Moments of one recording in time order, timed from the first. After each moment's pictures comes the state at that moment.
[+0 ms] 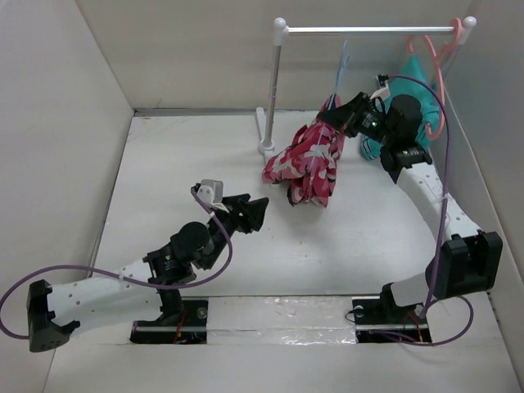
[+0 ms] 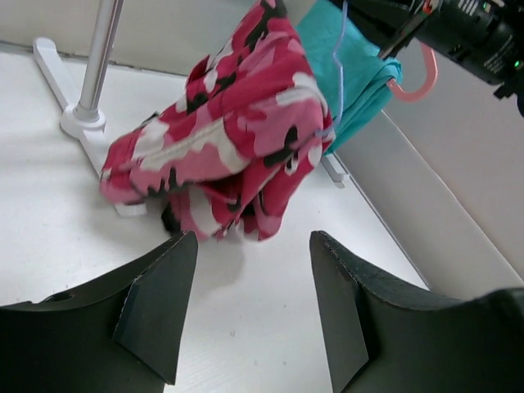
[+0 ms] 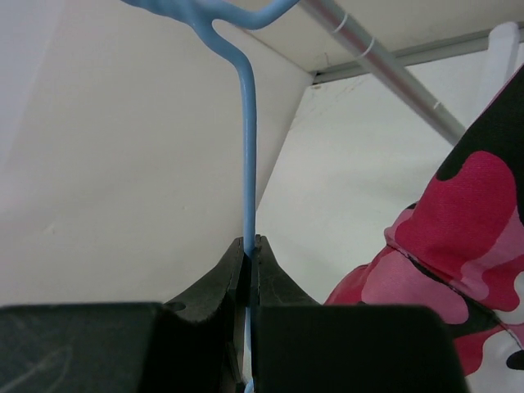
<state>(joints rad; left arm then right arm) -1.18 0.75 0.61 0.22 -0.66 -0.45 0.19 1.41 1.27 0.13 -0.62 0.92</state>
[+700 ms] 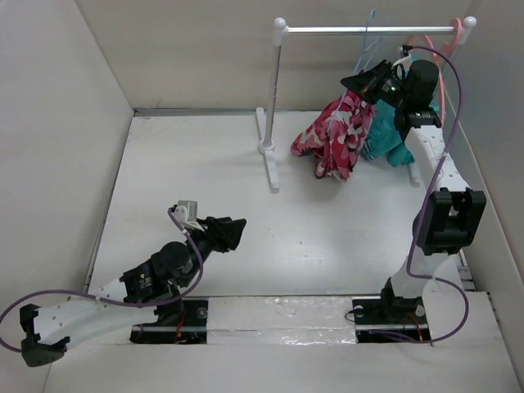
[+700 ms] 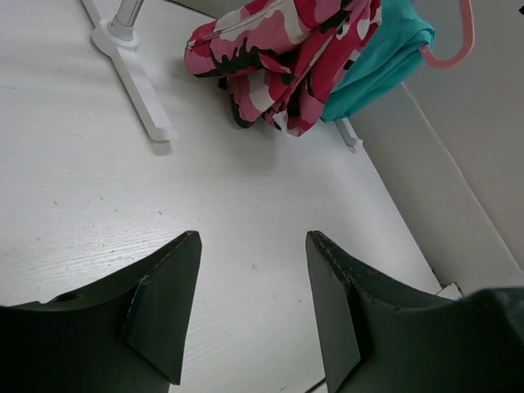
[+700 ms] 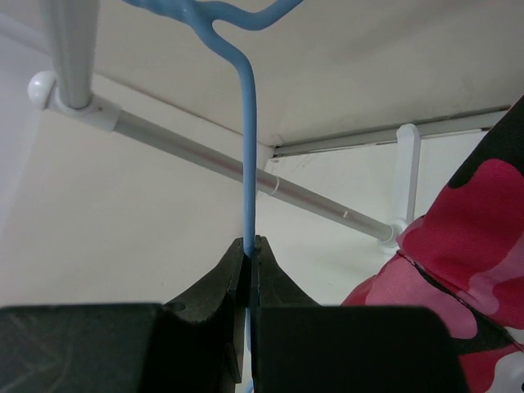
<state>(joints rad) -1.18 0.40 0.40 -0.07 -0.66 -0.64 -0.01 1.77 1.71 0.04 -0.67 0.94</state>
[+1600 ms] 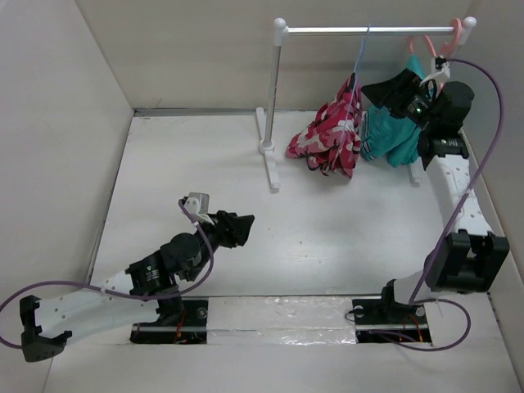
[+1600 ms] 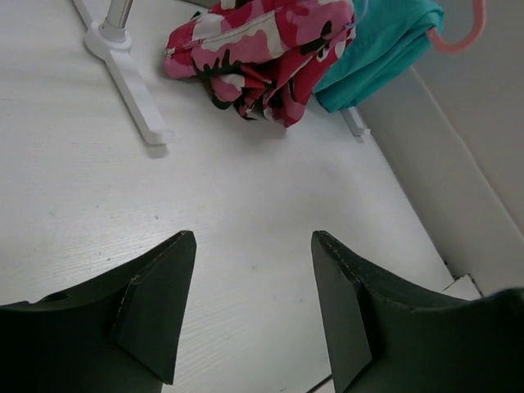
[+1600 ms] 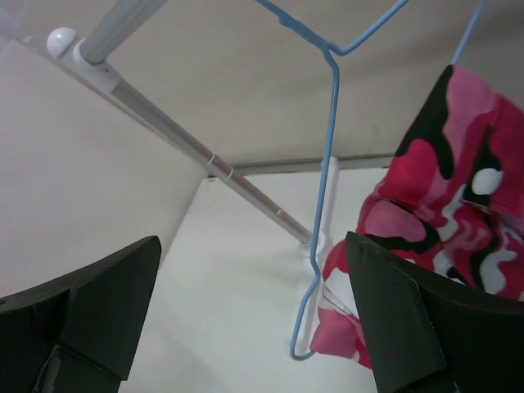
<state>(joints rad) -1.18 0.53 0.49 -0.08 -0.65 -0.62 -0.11 1.51 1.44 0.10 -0.65 0.71</state>
